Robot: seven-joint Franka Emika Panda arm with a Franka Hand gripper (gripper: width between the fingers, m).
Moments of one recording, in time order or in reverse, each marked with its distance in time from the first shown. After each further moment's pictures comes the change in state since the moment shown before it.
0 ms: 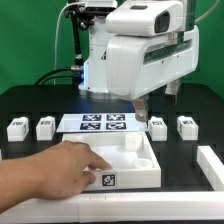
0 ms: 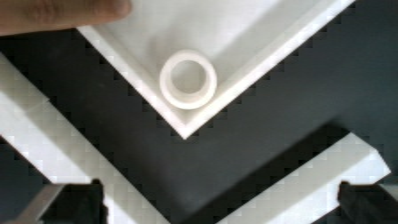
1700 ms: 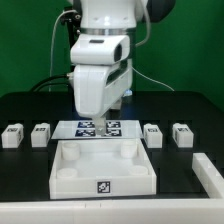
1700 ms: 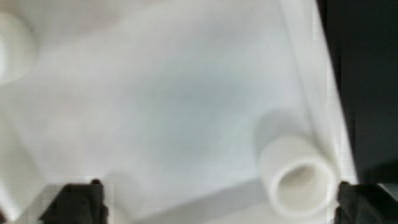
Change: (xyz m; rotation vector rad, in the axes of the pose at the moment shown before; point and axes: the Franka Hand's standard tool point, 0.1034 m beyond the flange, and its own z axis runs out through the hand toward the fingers) arm -0.110 -0.028 0.049 -0.013 0.012 -0.394
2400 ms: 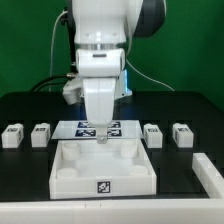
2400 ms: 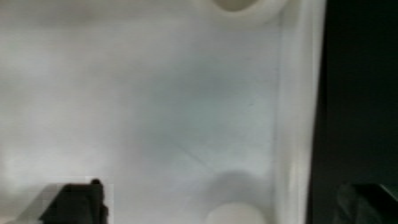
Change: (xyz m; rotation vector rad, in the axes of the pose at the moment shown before) arm -0.014 -0.028 0.032 -0.041 0.022 -0.224
